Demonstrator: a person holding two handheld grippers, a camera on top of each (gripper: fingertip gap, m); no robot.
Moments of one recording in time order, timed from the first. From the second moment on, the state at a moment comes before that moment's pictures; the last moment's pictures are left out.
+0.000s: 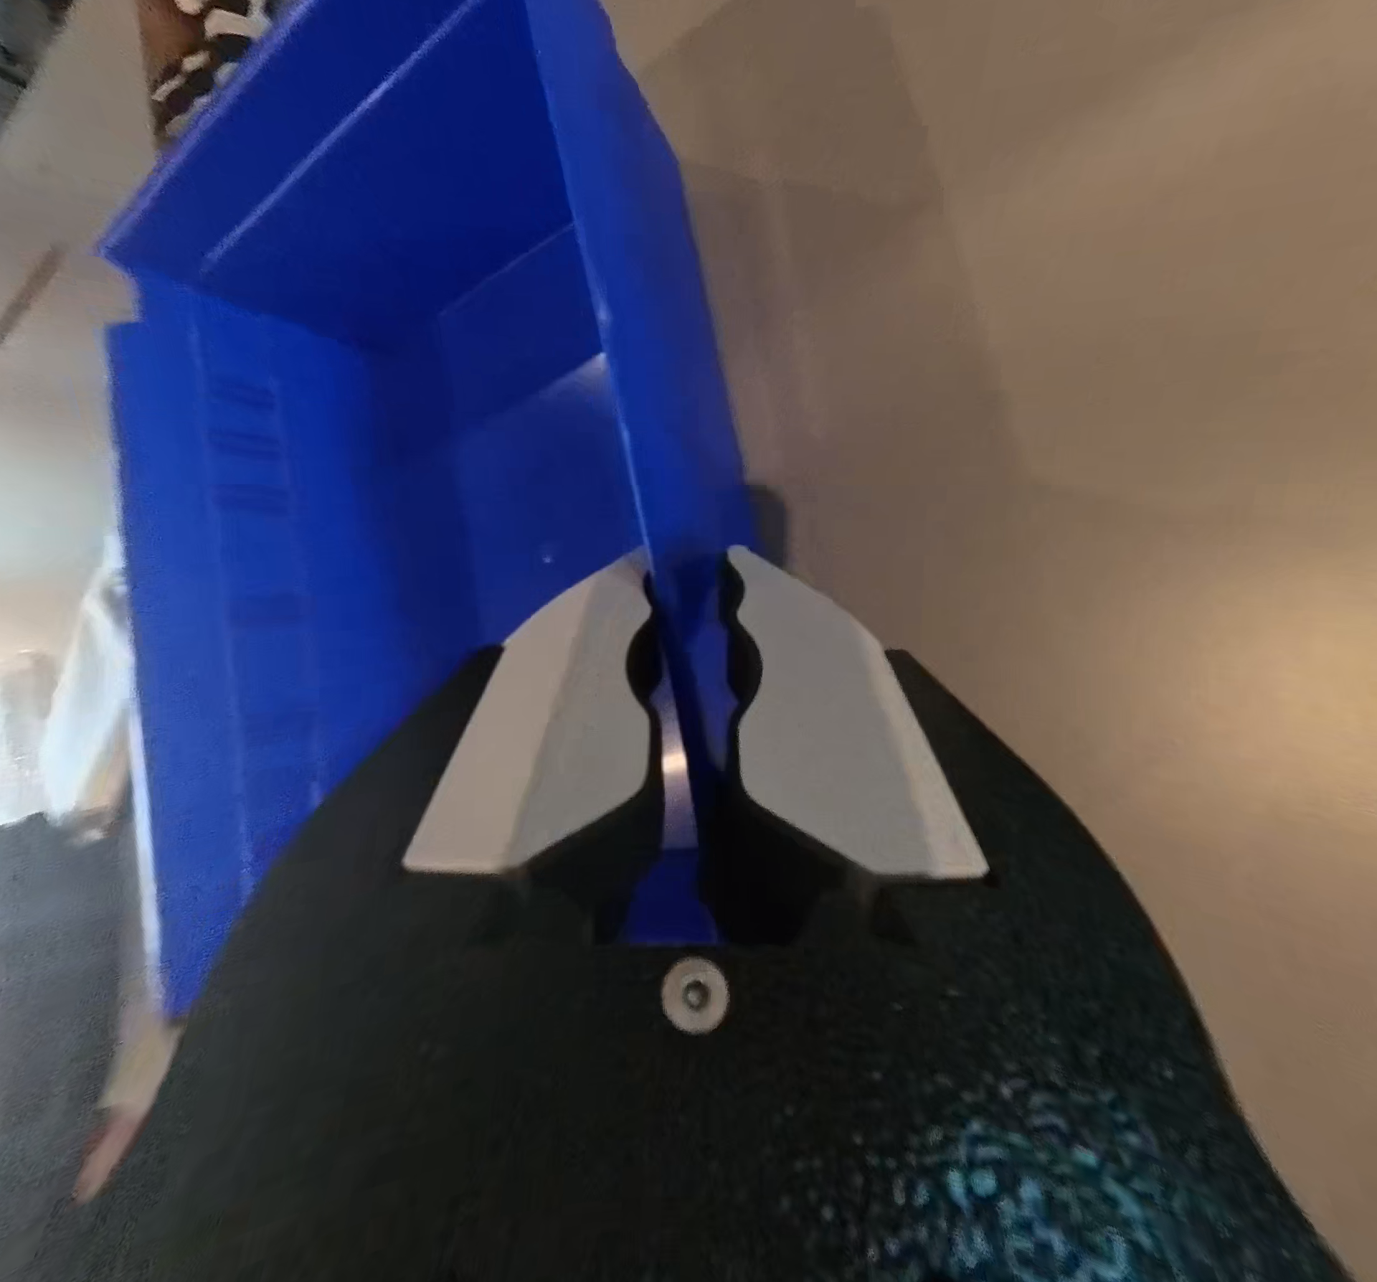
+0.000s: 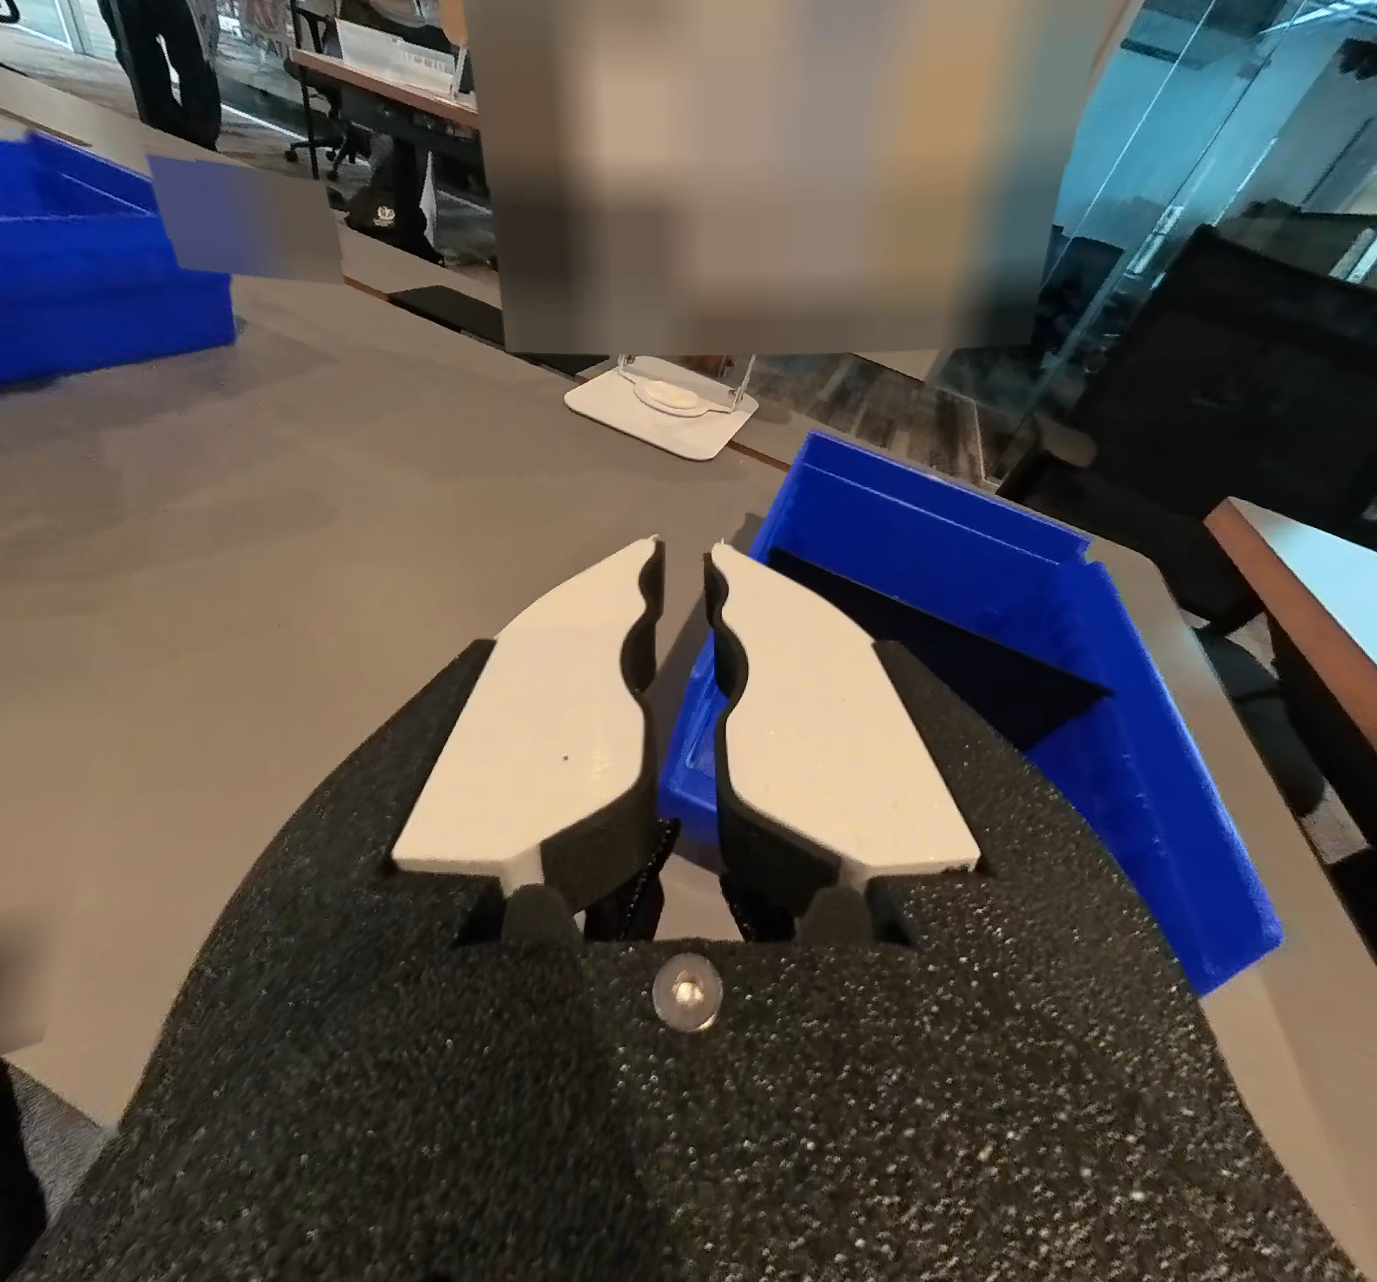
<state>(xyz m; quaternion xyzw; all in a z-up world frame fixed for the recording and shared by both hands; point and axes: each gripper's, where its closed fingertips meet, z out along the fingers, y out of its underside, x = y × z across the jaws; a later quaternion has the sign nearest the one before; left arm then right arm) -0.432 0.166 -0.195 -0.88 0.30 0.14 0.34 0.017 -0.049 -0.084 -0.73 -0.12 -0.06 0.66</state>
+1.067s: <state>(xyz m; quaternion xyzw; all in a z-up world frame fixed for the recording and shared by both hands) -0.202 0.185 -0.190 -0.52 0.76 -0.10 0.38 0.032 -0.024 -0.108 -0.82 -0.10 -0.11 0.55</state>
